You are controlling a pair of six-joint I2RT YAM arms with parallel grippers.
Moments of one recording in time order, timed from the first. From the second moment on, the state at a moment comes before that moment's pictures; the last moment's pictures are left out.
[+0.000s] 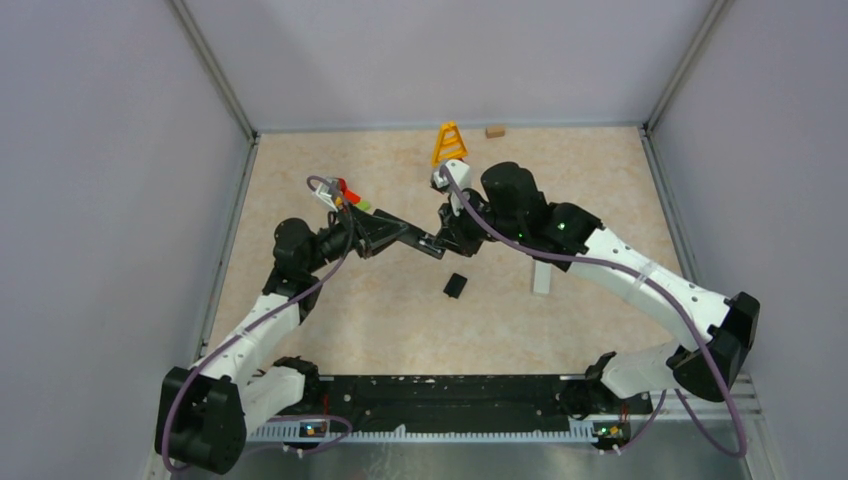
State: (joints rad) left arm -0.26 1.01 0.51 0.58 0.74 -1.40; right arm 0.87 1.34 1.35 -0.53 -0.25 -0.02
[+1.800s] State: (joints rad) left arm -0.26 1.01 0.51 0.85 0.72 -1.81; right arm 0.81 1.00 0.82 0.27 -0.12 1.11
